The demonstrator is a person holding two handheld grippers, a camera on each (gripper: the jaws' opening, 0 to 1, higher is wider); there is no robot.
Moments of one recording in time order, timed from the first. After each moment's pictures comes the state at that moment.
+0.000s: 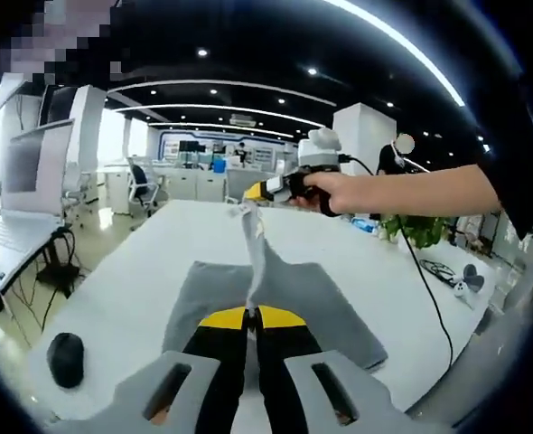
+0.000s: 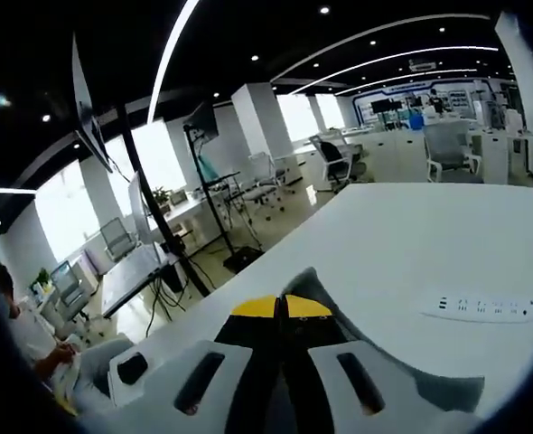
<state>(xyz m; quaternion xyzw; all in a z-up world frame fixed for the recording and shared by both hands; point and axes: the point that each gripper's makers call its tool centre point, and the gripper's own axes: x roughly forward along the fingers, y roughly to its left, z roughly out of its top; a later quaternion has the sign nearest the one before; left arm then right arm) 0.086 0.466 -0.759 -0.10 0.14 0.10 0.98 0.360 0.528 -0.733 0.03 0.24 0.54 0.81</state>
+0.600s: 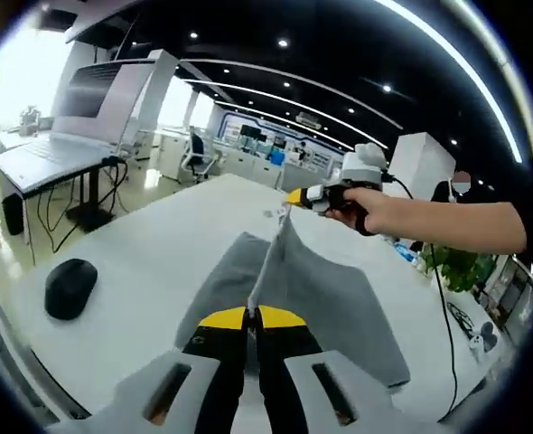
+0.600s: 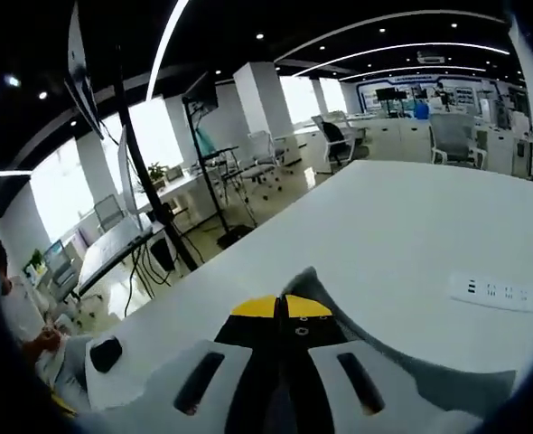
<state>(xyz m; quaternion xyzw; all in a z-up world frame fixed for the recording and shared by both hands) 0.074 0.511 -0.818 -0.20 0.15 0.21 0.94 0.351 0.577 -0.802 -0.02 0.26 0.54 0.80</state>
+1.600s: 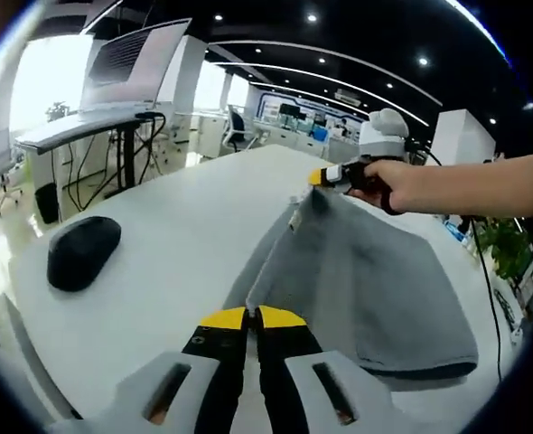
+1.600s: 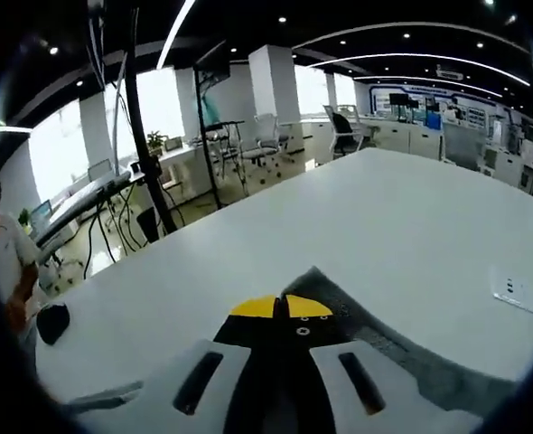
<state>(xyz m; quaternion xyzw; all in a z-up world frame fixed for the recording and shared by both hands) 0.077 0.550 -0.905 -0.18 0.22 0.30 0.91 0.355 0.634 -0.884 -0.09 0.23 0.55 0.80</state>
